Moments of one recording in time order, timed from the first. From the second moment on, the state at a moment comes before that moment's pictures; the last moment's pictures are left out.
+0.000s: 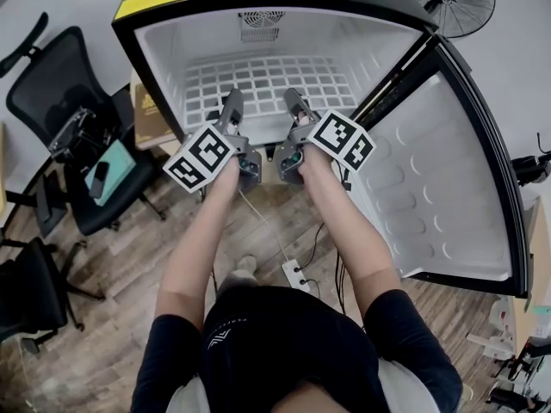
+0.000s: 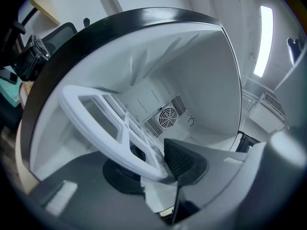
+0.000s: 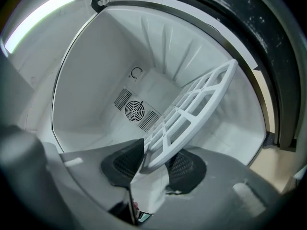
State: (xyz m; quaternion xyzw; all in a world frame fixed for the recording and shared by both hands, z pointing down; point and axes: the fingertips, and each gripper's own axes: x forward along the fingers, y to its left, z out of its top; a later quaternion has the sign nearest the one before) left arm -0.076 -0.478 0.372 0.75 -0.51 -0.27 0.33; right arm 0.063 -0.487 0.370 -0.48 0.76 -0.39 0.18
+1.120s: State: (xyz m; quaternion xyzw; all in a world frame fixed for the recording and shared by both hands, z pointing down) left arm -0.084 -0.510 0.369 0.74 -0.53 -0.29 0.30; right arm 0.056 -0.520 0.370 -0.48 0.76 -0.39 0.17
